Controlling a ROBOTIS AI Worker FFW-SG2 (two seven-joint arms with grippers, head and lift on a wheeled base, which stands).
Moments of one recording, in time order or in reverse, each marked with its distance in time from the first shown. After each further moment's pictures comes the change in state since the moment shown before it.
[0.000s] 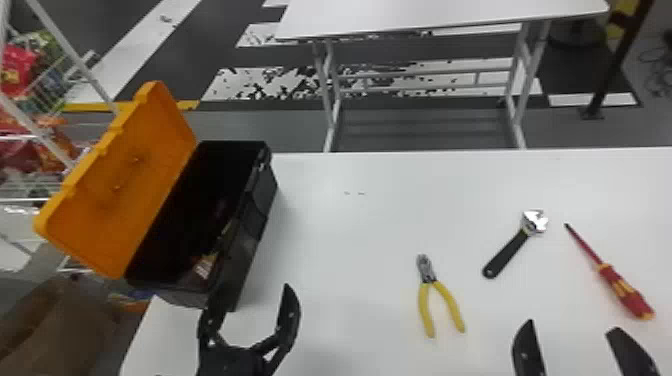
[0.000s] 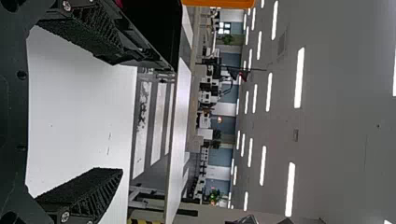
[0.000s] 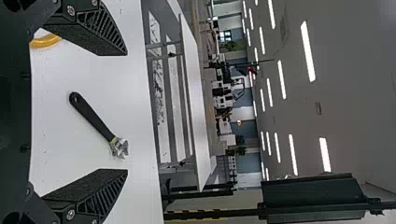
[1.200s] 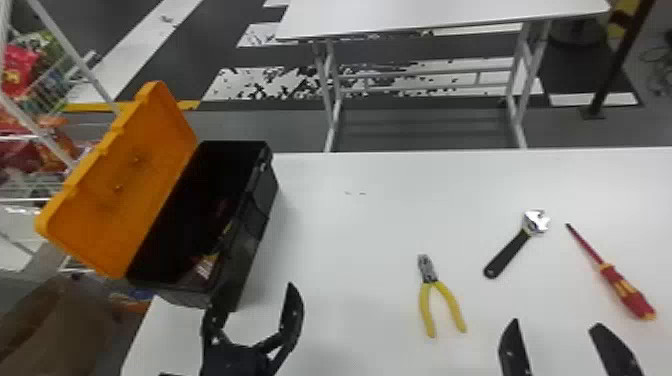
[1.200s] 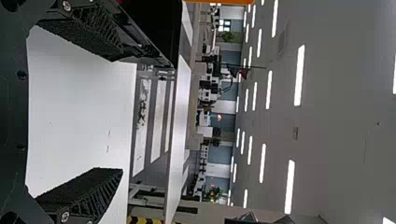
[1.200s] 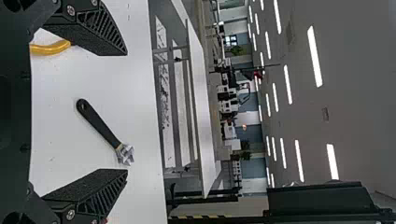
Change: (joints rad) left arm -0.008 0.001 -0.004 0.004 0.000 0.003 -0.008; right arm -0.020 -0.002 0.020 0.005 0.025 0.050 0.002
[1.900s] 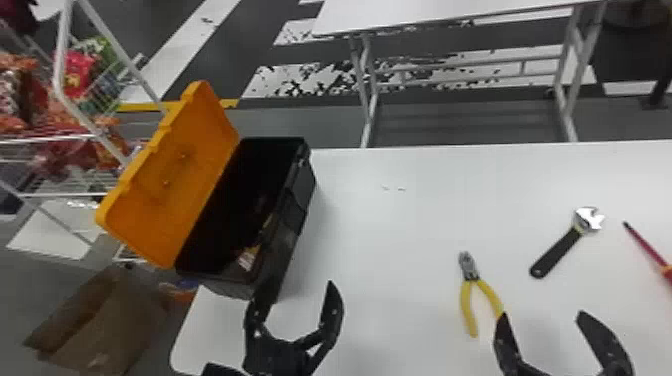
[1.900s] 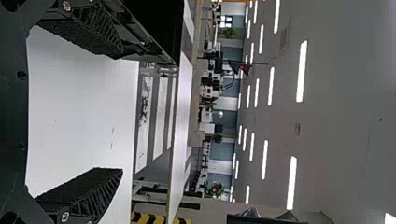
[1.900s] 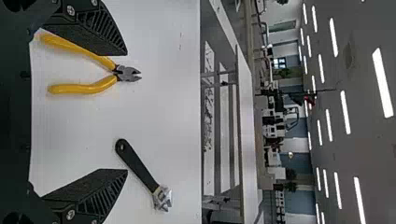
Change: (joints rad) left arm 0.015 0.005 0.000 -0.005 0.000 -0.002 -0.013; right arm -0.105 -0.002 0.081 -0.025 0.057 0.345 -0.005
